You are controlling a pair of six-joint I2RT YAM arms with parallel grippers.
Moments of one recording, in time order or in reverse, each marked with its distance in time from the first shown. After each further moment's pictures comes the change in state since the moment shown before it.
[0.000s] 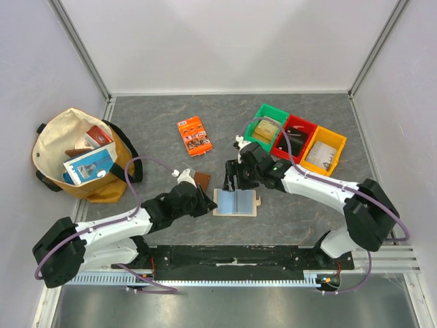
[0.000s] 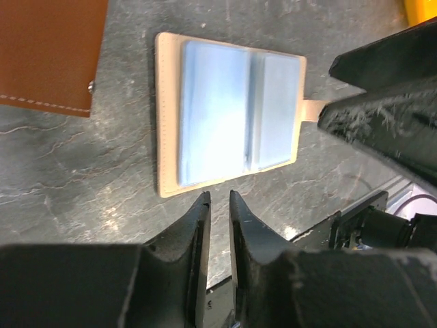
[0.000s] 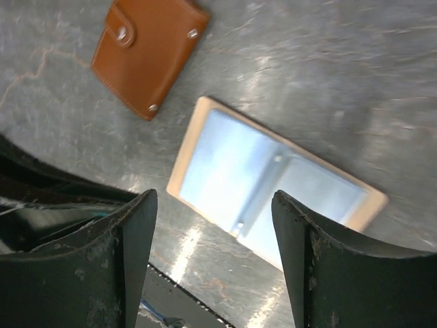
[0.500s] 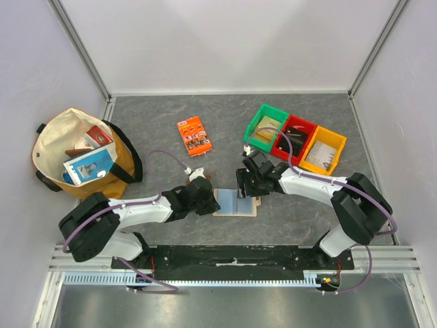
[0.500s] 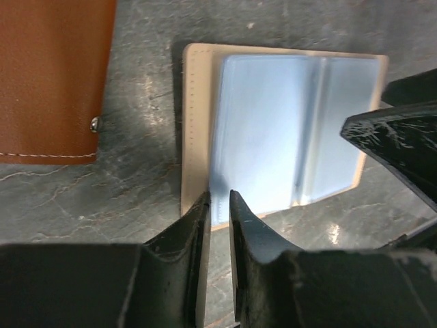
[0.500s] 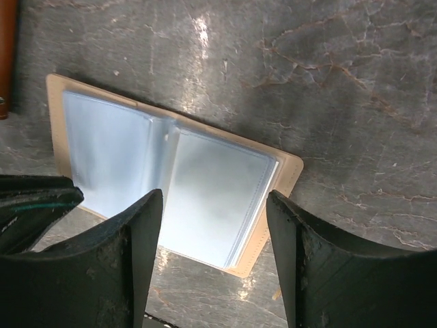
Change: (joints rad) left arm 0.000 0.286 0.132 -0.003 -0.005 0.078; right arm -0.051 0.034 -0.084 -0.077 0.146 -0.003
